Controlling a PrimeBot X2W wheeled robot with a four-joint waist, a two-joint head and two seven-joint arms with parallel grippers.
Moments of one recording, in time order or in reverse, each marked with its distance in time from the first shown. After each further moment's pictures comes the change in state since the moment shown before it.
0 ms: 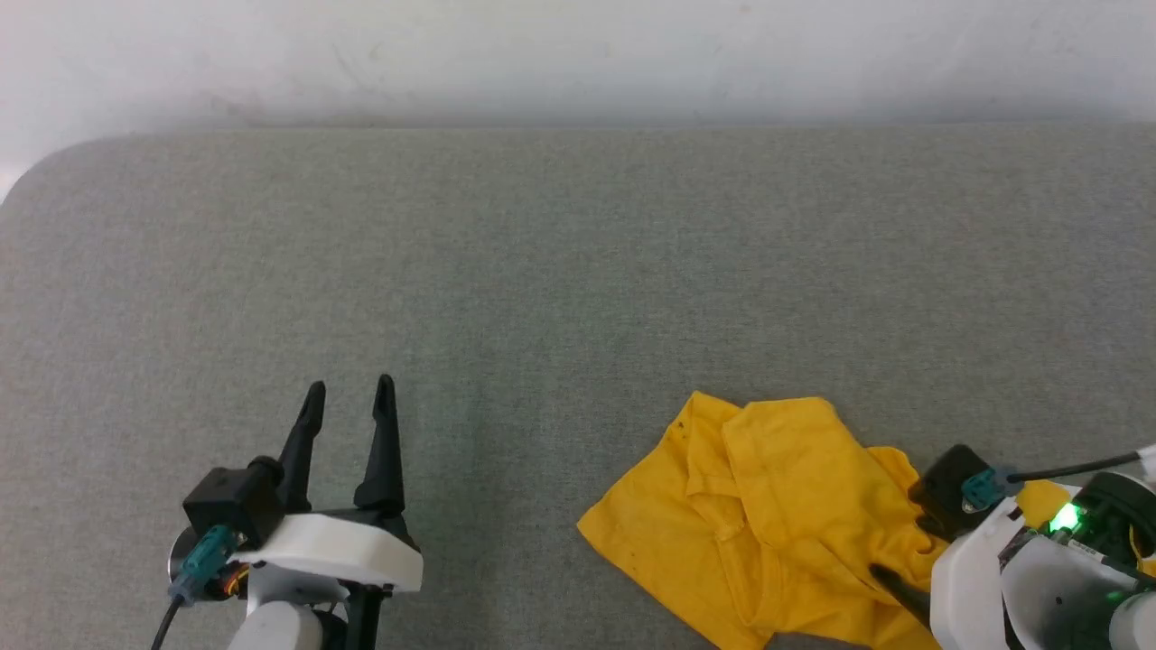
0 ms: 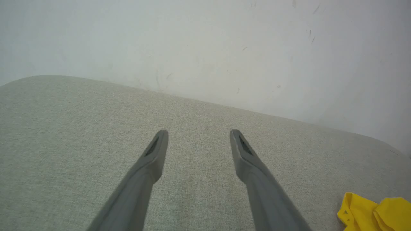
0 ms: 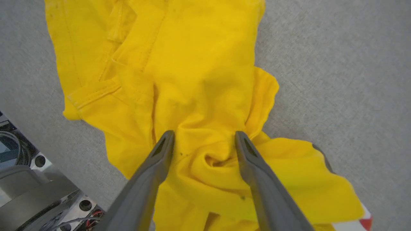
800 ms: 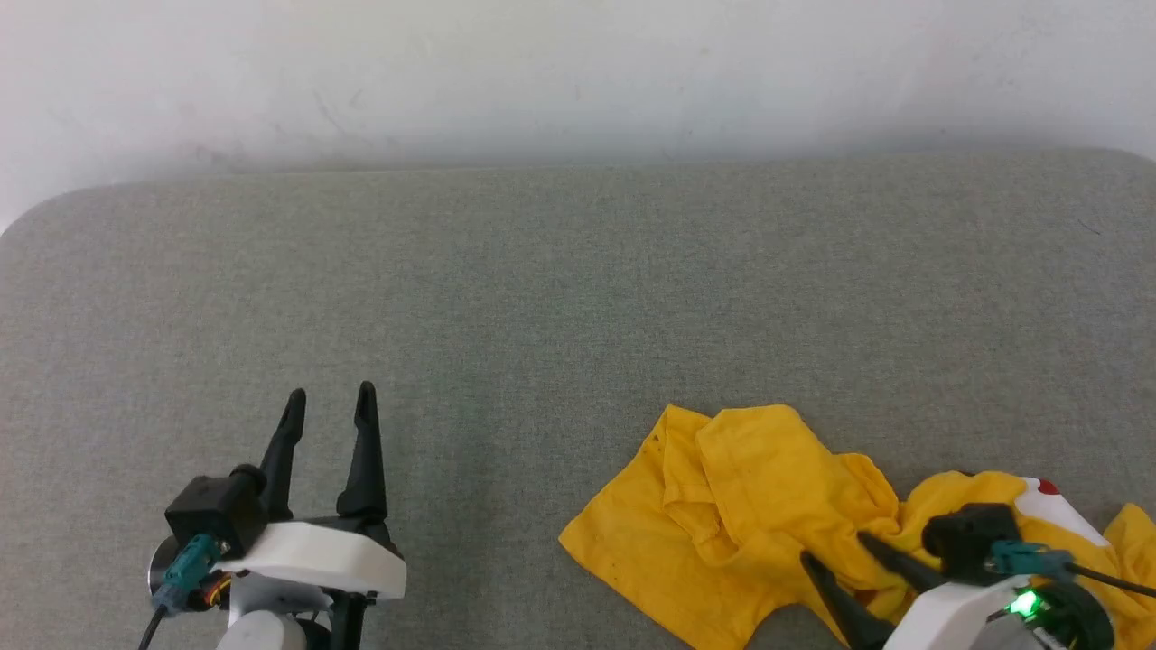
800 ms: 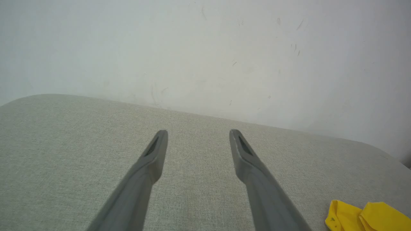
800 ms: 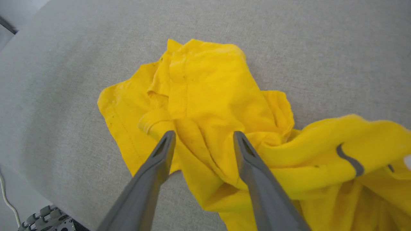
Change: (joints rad) left arm 0.017 0.017 0.016 -0.013 0.003 0.009 0.003; right arm 0.266 0.458 -0.264 0.038 -0.145 0.000 -0.230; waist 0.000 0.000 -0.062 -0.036
